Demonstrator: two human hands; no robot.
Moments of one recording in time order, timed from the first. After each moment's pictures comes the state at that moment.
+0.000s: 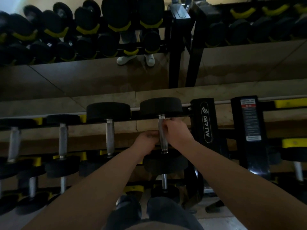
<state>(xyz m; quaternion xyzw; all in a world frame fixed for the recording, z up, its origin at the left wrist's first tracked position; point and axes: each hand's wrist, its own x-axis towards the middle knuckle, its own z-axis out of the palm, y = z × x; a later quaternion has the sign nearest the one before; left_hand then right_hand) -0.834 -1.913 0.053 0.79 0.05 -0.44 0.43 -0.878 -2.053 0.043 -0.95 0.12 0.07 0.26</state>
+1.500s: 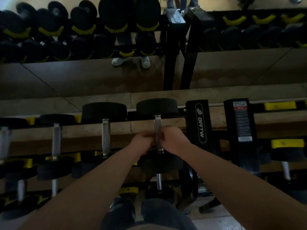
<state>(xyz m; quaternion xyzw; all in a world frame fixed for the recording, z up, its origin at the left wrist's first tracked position) -0.834 -1.909 0.049 0.77 0.06 -0.45 0.45 -0.890 -2.052 0.039 -0.92 0.13 0.17 0.32</state>
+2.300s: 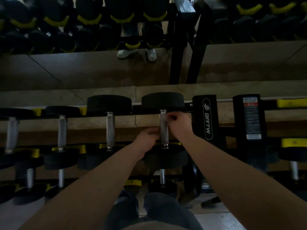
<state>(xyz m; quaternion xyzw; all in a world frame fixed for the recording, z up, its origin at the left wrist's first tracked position) -0.840 -1.905 0.039 0.75 0.07 -0.45 0.47 -0.867 -2.056 0.028 -0.80 0.34 0.04 0.49</state>
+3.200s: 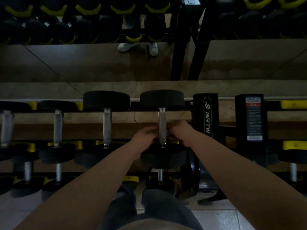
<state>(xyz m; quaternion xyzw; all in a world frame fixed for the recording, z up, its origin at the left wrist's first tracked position) -0.840 -1.905 0.035 0.76 0.08 -0.46 0.45 -0.873 -2.073 0.009 -0.72 0.32 0.25 0.57</state>
